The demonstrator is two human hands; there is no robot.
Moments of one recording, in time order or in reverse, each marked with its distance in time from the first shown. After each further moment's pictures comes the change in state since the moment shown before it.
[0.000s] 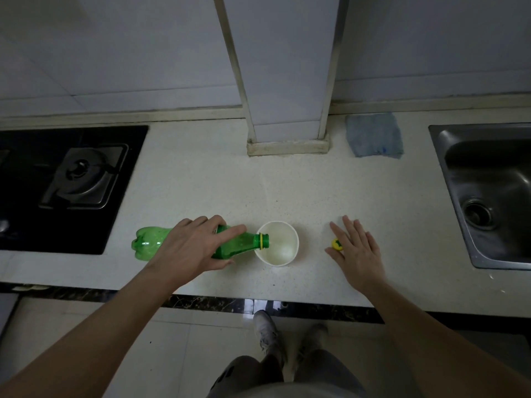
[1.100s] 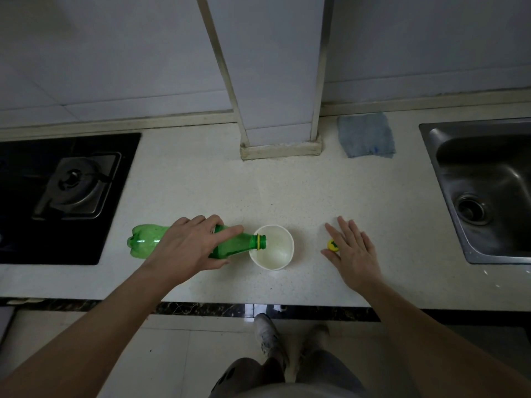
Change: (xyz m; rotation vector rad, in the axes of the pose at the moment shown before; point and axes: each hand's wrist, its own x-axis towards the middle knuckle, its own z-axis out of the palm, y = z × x) left_hand 0.013 -0.007 -0.005 0.031 0.003 0.051; right_hand 0.001 0.001 0.000 -0.015 -0.016 0.003
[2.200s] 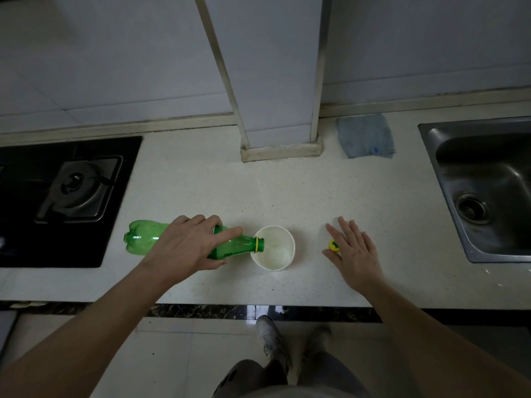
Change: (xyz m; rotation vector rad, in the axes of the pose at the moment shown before) left_hand 0.000 -0.004 -0.010 0.059 -0.027 0.040; right_hand -0.001 -0.002 -0.001 0.024 0.027 -0.005
